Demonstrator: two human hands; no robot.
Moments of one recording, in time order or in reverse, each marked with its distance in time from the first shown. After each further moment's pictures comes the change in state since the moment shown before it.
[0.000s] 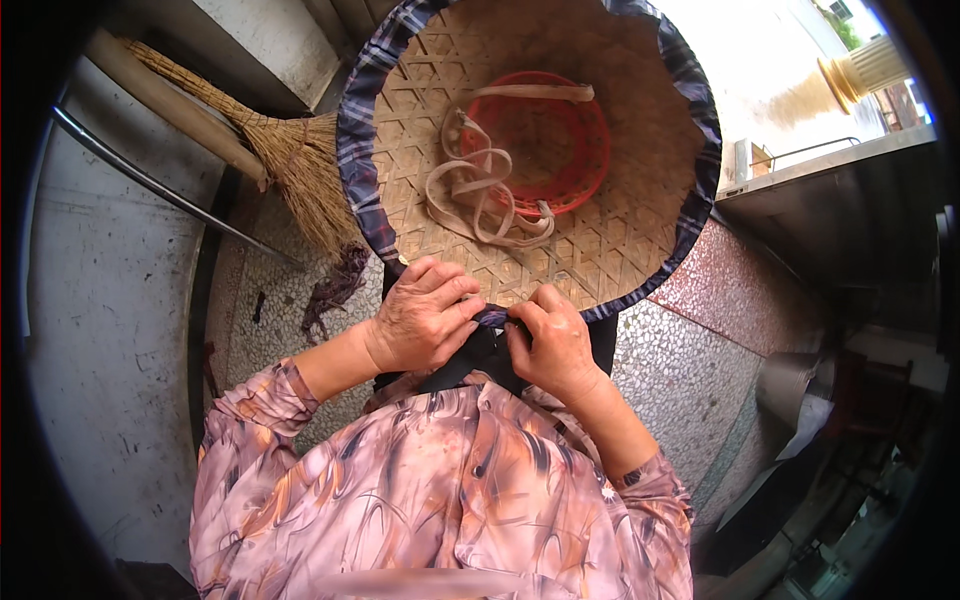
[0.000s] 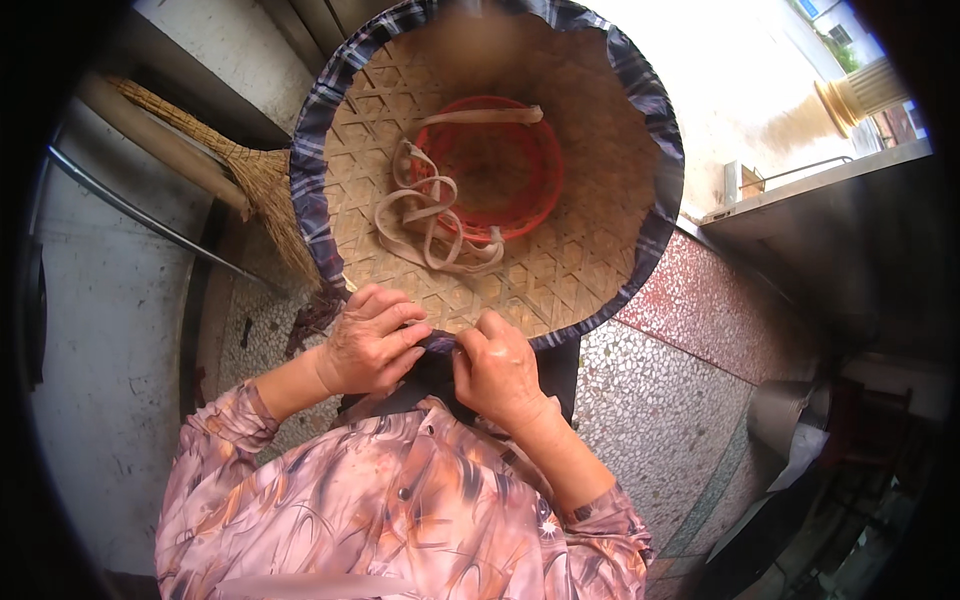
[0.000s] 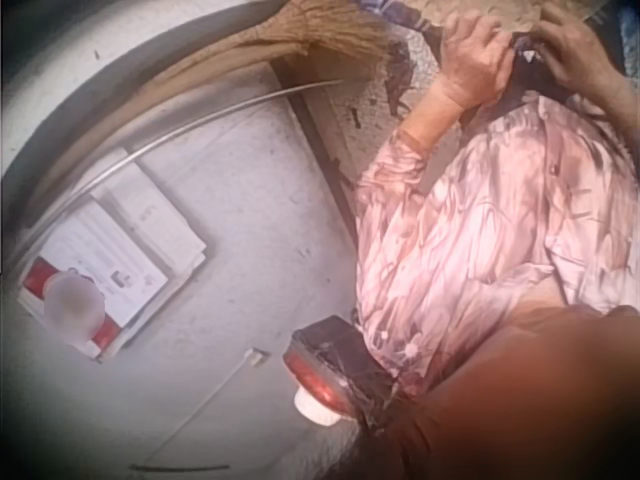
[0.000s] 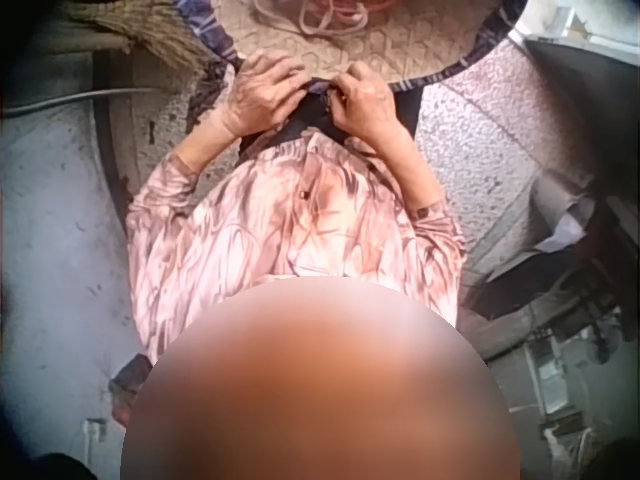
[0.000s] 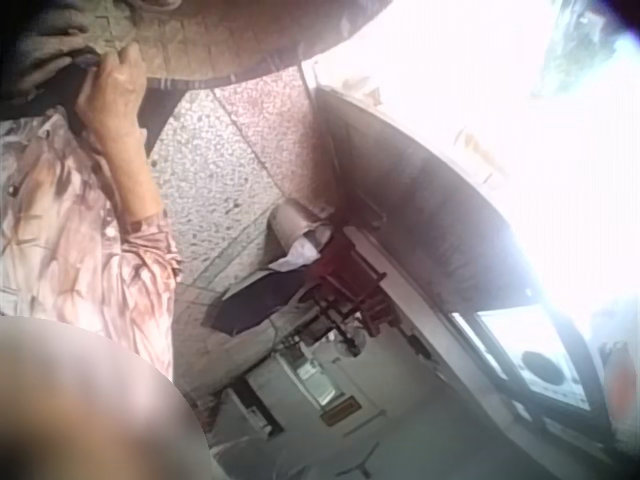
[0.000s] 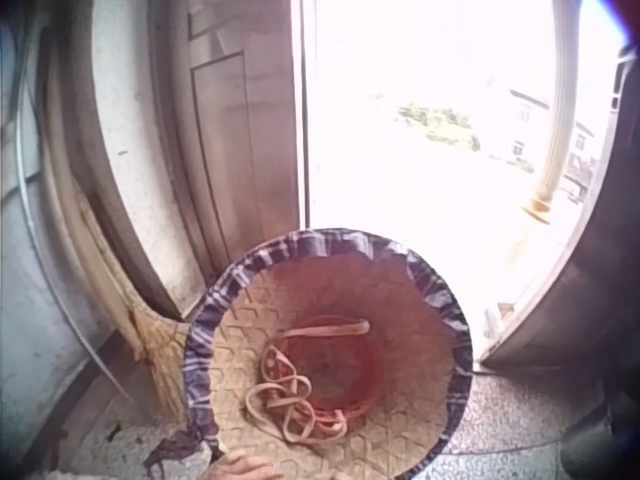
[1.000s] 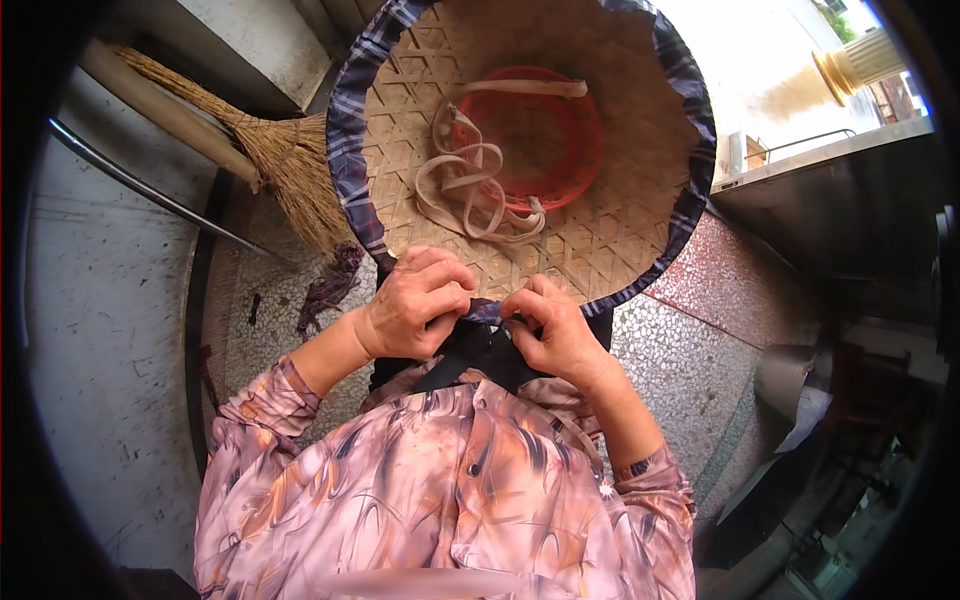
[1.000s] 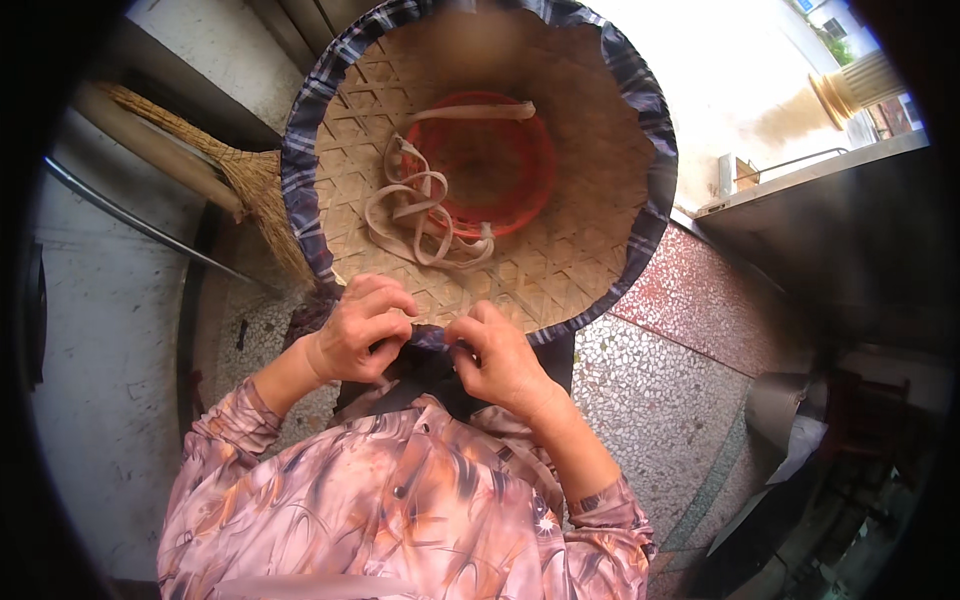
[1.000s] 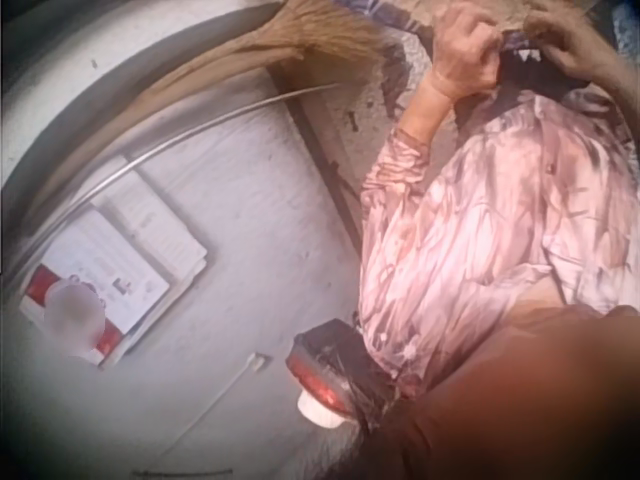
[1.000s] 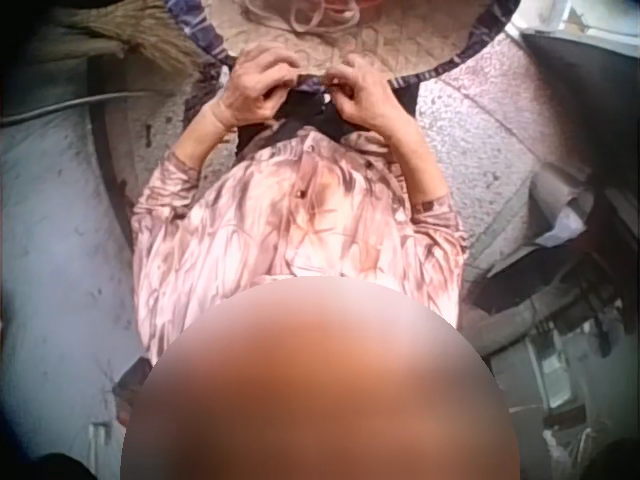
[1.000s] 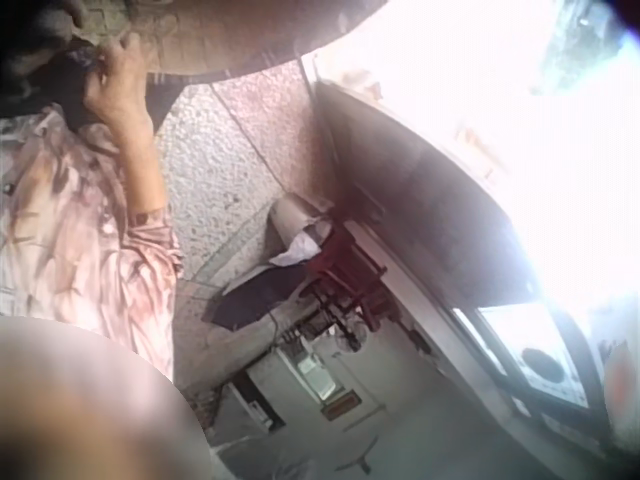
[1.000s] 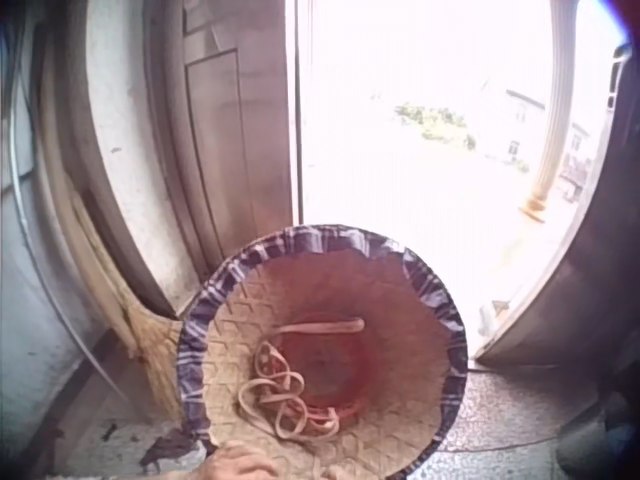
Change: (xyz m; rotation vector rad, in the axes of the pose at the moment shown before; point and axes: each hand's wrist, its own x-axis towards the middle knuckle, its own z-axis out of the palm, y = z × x) left_hand 0.005 -0.015 0.001 -0.225 0.041 0.016; right_hand 0.005 0.018 -0.014 0.295 -0.182 0.035
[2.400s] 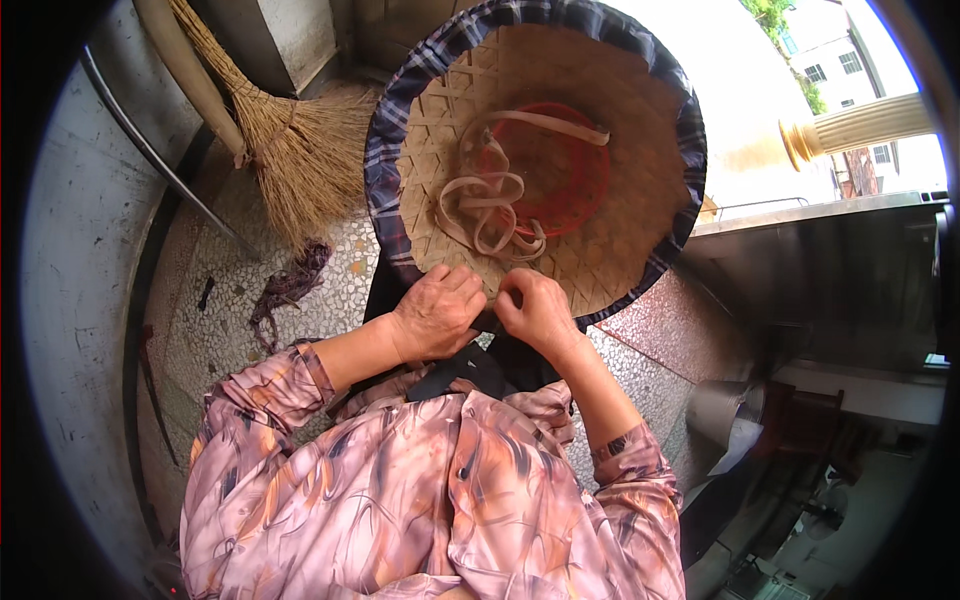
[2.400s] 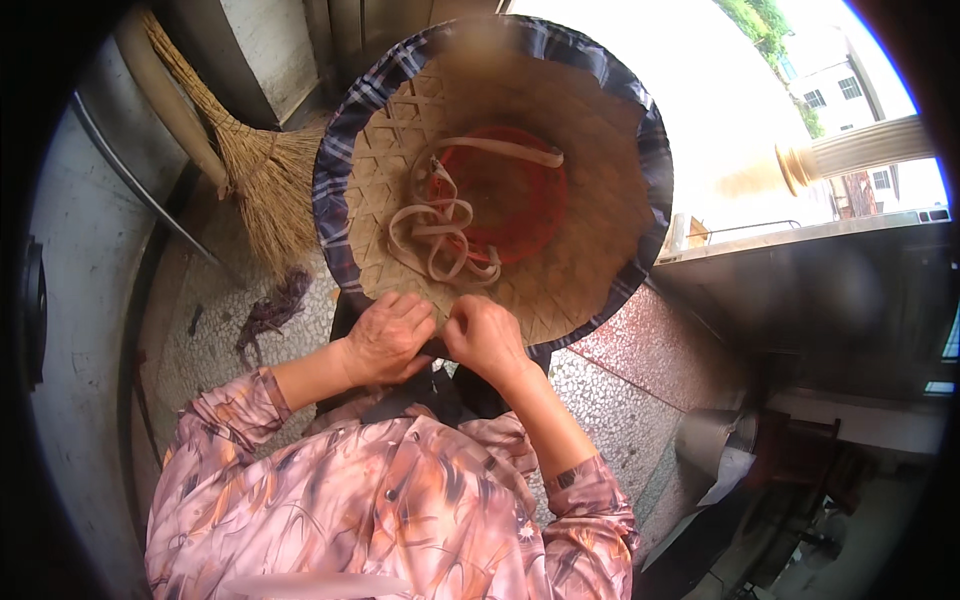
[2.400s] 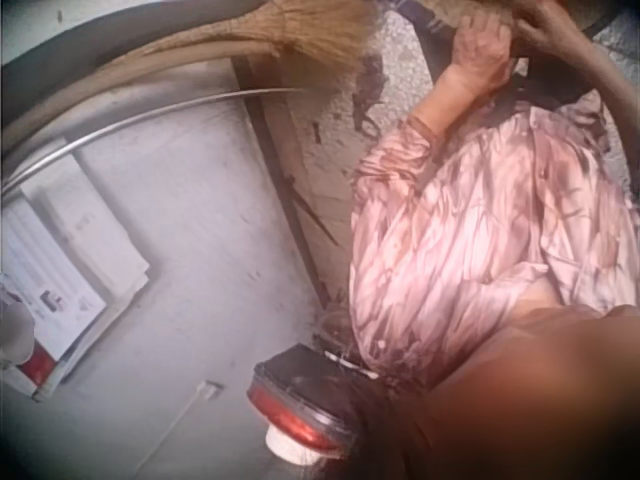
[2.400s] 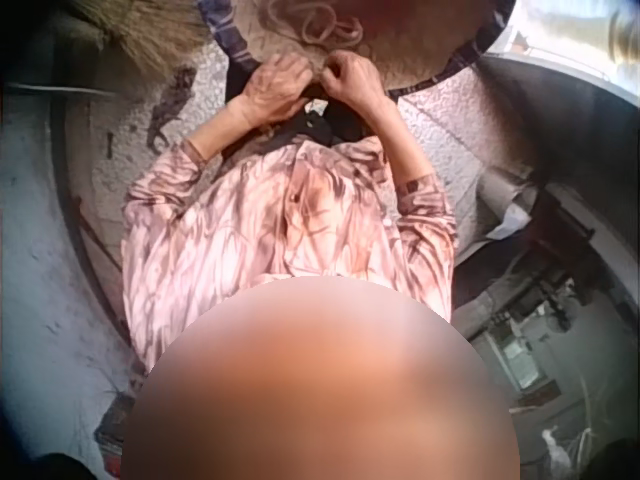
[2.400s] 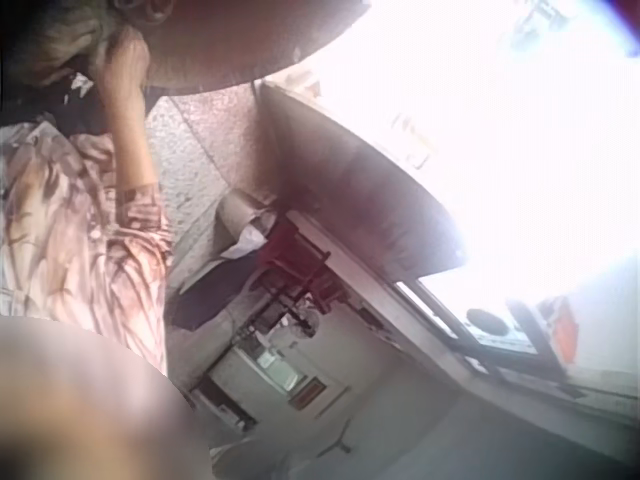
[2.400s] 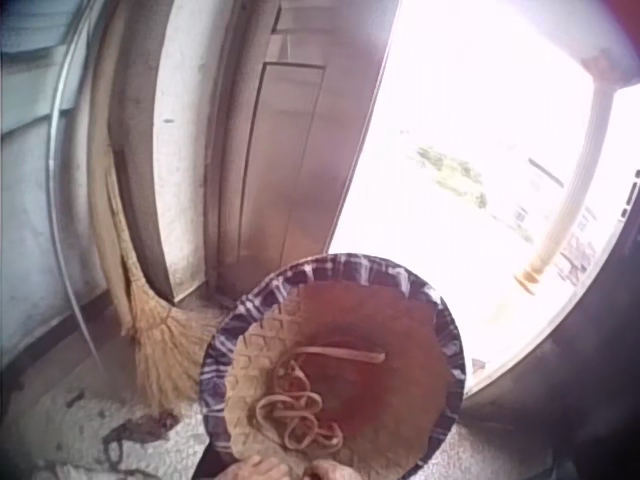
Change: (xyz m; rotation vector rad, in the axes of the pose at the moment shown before) left_hand -0.005 -0.009 0.031 0.295 -0.145 -0.097; right_hand 0.056 0.003 0.008 -0.398 -0.009 0.126
